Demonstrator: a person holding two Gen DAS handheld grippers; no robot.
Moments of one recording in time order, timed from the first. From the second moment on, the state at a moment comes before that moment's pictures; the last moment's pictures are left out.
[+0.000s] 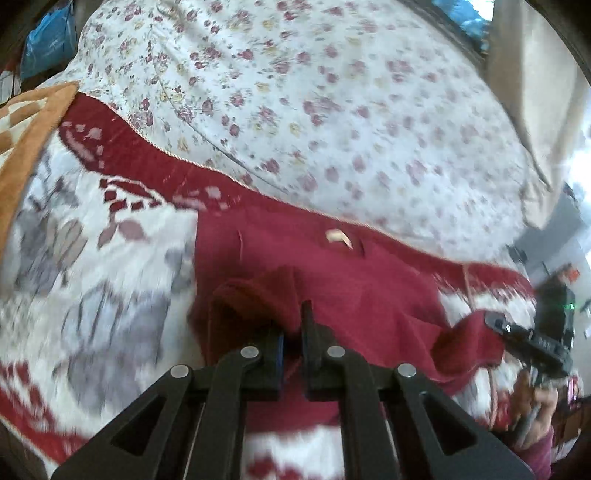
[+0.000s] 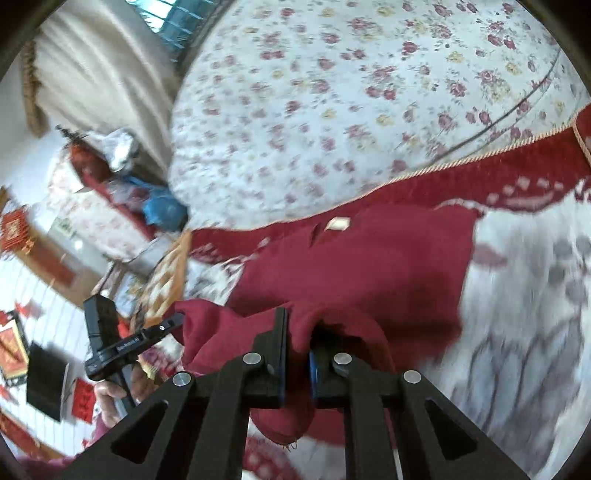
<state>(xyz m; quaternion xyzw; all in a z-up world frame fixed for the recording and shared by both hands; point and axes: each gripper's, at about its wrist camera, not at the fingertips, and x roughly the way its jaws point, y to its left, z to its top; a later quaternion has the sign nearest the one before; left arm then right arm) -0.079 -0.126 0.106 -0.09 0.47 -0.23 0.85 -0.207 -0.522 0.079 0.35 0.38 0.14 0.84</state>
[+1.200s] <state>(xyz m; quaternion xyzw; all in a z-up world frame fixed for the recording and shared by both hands) 0.017 -0.118 0.027 -0.07 0.52 -0.10 0.85 -0.063 -0.532 0.012 0.23 0.46 -0.01 0.86</state>
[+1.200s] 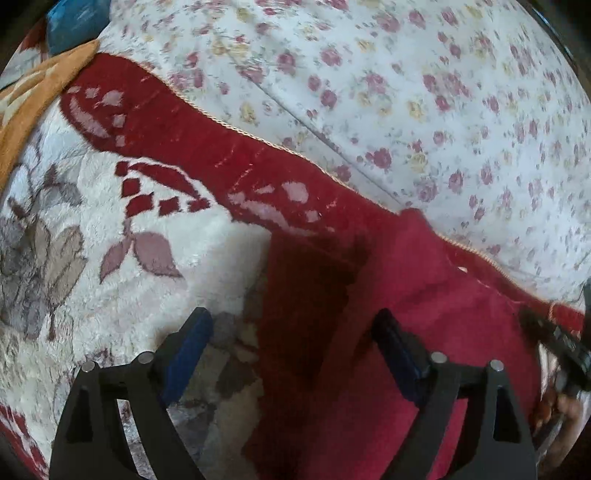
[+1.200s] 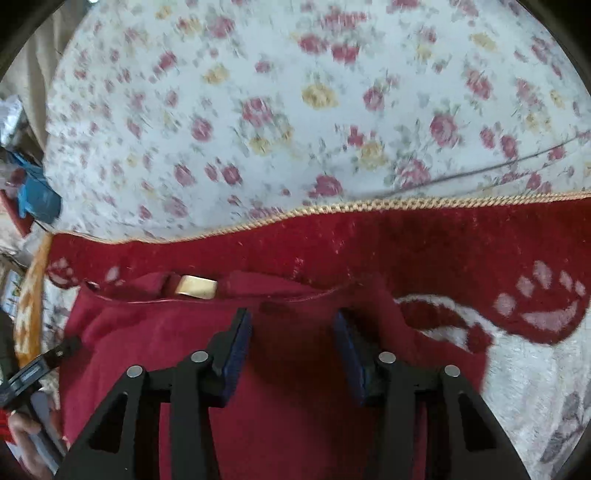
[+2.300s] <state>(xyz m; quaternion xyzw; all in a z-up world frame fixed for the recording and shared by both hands) -0.109 -0.097 0.034 0.03 0.52 -0.26 0.82 -0.247 -0.510 0.024 0.23 0.45 0.02 0.86</state>
